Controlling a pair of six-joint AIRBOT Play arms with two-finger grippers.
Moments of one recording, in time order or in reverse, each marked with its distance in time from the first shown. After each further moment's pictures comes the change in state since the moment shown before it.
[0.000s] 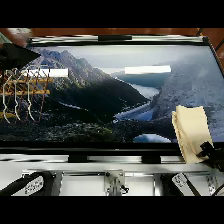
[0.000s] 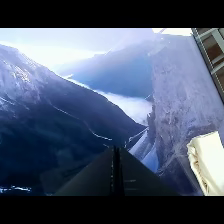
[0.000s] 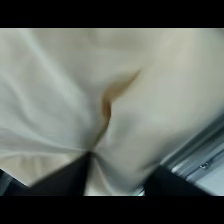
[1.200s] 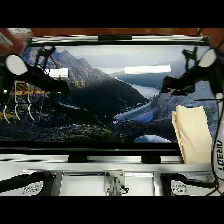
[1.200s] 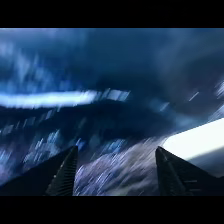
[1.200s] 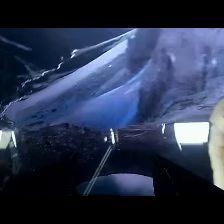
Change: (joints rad) left arm -0.406 -0.218 0.000 0.805 -0.144 -0.177; right arm 0.966 -0.427 0.977 0.150 0.209 0.079
